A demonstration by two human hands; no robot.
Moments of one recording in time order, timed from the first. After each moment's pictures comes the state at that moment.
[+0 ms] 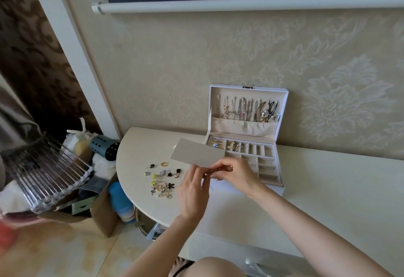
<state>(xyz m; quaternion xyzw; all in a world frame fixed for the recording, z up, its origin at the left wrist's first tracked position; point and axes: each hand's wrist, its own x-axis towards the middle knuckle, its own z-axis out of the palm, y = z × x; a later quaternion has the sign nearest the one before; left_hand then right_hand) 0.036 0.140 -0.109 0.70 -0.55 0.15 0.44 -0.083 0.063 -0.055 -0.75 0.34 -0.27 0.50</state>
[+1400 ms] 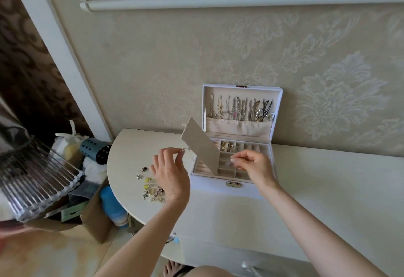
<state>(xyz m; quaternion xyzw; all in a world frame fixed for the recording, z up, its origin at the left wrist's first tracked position) 0.068 0.105 -0.090 0.74 -0.39 0.21 0.50 -0.115 0.034 -0.061 -0.62 0.43 -0.41 0.51</state>
